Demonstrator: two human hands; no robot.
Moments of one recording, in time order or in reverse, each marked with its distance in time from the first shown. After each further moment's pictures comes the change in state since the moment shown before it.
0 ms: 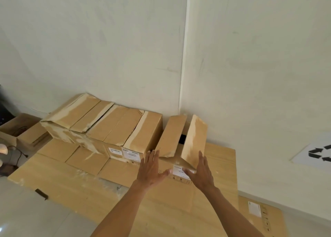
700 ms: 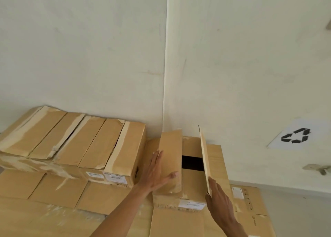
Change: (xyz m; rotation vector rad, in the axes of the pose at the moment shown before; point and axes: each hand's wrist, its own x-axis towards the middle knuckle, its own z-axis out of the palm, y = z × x) left_hand 0.073 0.011 -0.005 -0.246 -0.159 0.251; right_hand -0.063 0.031 -0.007 -0.234 0.189 0.127
